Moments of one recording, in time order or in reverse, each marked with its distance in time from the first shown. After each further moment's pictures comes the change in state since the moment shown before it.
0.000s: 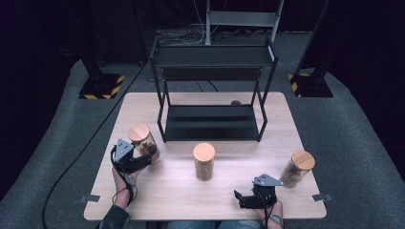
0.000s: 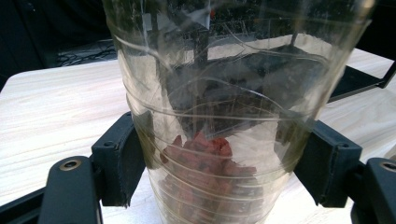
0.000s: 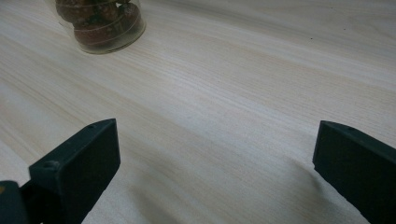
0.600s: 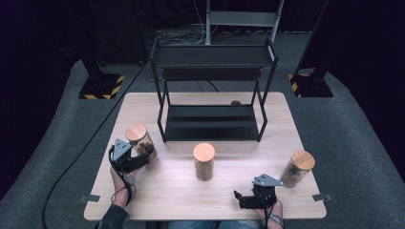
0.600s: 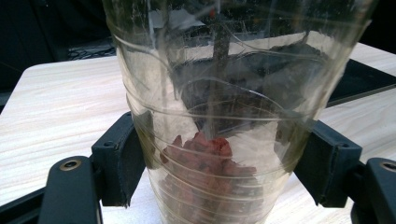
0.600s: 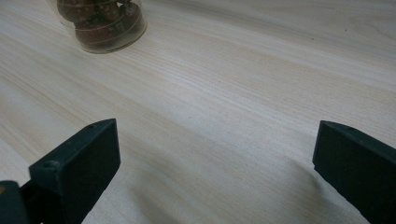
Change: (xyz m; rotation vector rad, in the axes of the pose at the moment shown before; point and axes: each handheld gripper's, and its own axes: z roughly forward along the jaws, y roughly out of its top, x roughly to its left) left arm 0.010 -0.005 0.001 0.006 0.035 -0.015; right arm 0.000 0.000 0.000 -0.001 0.002 -0.005
